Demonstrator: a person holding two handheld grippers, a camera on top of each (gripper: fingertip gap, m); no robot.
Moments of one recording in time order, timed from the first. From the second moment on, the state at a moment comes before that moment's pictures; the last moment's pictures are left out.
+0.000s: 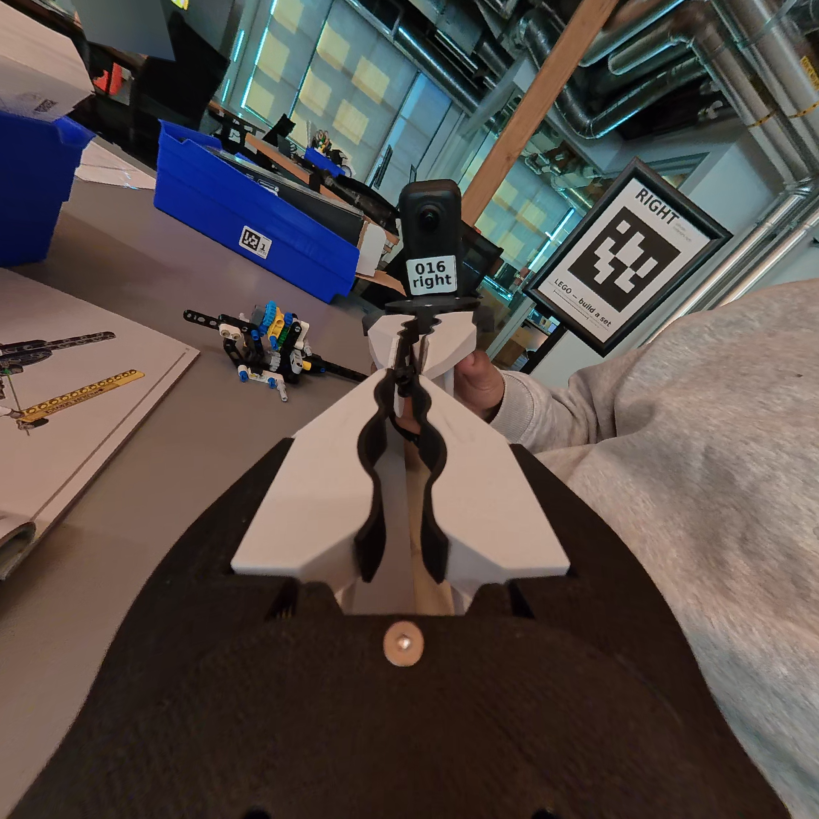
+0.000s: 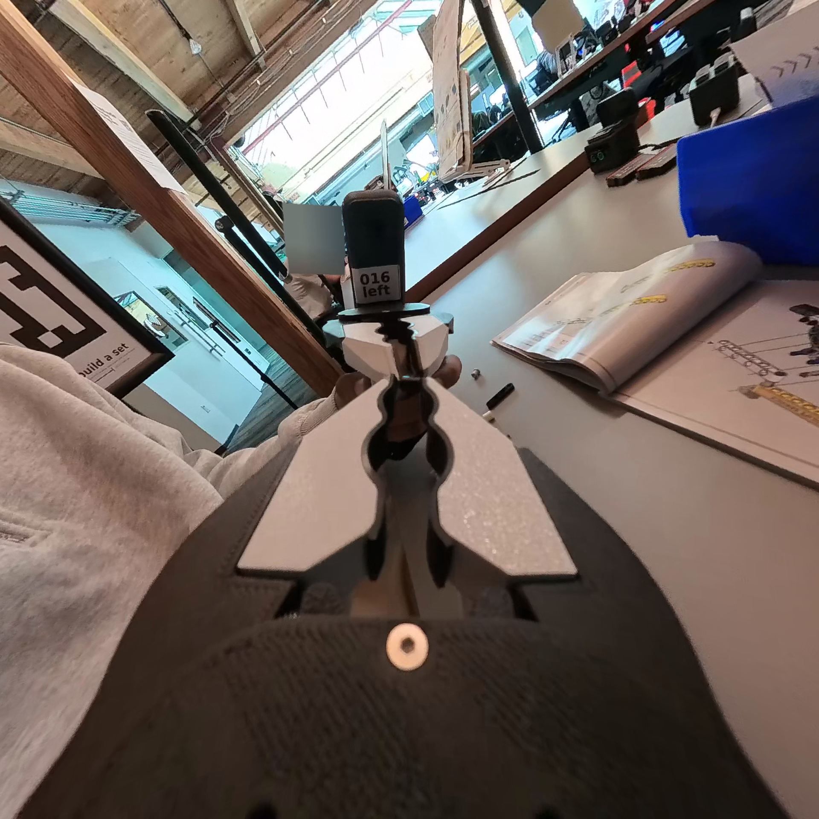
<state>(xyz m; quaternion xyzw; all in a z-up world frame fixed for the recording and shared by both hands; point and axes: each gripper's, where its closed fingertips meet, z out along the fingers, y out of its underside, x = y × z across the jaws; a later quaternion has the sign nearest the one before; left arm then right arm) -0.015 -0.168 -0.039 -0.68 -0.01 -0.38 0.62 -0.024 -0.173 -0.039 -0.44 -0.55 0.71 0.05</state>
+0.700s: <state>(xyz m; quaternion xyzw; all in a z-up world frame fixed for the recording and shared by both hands) -0.008 -0.165 -0.046 -0.69 -0.01 -0.40 0.60 -0.014 -0.173 -0.046 -0.42 -0.60 0.67 0.07</state>
